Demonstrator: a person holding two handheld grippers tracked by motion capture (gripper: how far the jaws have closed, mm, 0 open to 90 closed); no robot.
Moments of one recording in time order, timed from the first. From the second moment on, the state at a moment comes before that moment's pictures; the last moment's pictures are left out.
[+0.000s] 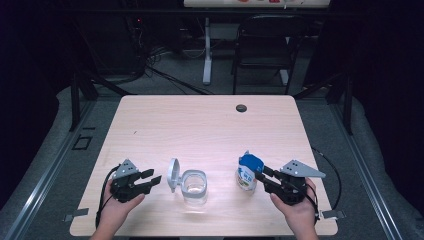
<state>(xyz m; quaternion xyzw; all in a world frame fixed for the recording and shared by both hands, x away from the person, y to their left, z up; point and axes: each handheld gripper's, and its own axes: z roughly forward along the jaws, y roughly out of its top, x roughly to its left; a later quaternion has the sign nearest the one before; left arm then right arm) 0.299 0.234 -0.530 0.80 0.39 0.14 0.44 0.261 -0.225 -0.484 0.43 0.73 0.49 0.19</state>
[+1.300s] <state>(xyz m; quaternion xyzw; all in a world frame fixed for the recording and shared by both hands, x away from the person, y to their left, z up) 0.301 0.234 -0.532 0.80 0.39 0.14 0.43 0.280 -0.210 -0.549 0.45 0.73 0.48 0.17</state>
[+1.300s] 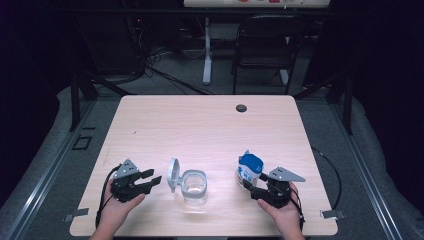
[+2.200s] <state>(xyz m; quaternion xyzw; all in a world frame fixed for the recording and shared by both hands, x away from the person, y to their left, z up) 0.302 0.235 -0.532 0.80 0.39 0.14 0.43 0.289 -0.200 -0.570 0.47 0.73 0.46 0.16</state>
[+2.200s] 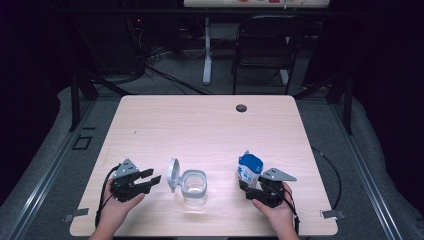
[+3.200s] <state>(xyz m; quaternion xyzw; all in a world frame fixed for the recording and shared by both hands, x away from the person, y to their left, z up) 0.302 0.235 -0.532 0.80 0.39 0.14 0.43 0.290 -0.189 -0.586 0.47 0.74 0.44 0.21</state>
